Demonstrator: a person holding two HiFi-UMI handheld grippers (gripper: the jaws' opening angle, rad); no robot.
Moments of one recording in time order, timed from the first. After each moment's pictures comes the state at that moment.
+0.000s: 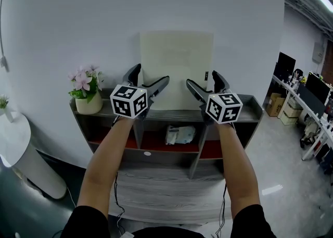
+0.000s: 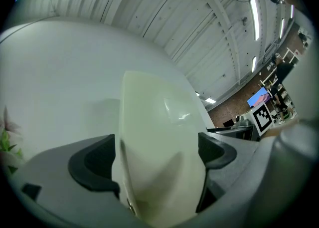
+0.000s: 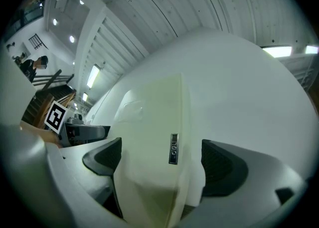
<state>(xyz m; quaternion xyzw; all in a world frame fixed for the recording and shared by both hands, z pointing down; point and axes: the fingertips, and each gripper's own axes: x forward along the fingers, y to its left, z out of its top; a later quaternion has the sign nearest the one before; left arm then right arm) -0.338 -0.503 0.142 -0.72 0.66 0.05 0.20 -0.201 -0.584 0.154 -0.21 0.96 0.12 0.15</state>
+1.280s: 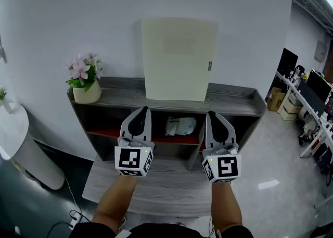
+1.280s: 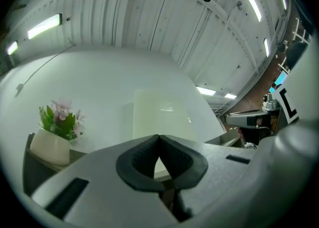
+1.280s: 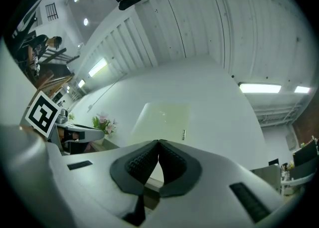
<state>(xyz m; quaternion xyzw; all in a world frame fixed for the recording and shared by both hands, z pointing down) -0.283 -0.381 0.248 -0.61 0.75 0.08 0.23 -0.114 -0.454 0.231 -0.30 0.91 0.22 0.18</state>
